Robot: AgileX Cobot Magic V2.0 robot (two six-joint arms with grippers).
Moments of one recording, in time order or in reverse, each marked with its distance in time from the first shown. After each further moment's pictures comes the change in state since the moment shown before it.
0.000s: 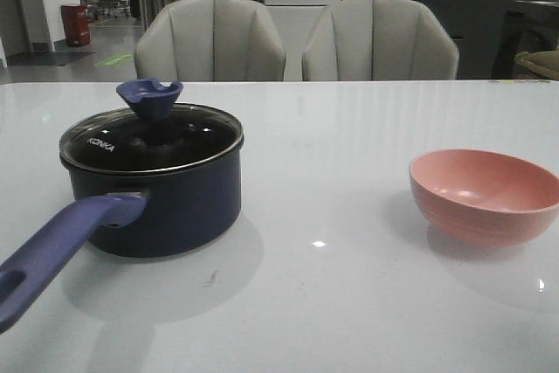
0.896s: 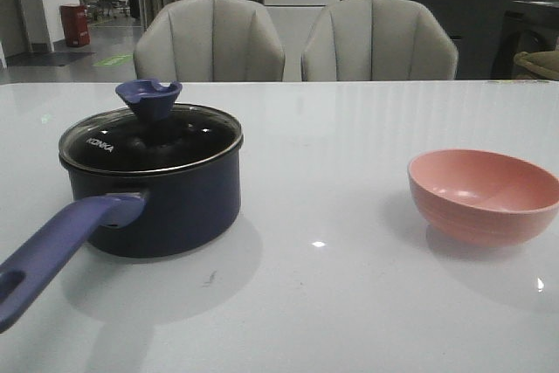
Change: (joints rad) left arm 0.000 0.000 0.000 -0.002 0.000 0.000; right arm -0.184 -0.122 0.090 -0.214 -0.006 0.171
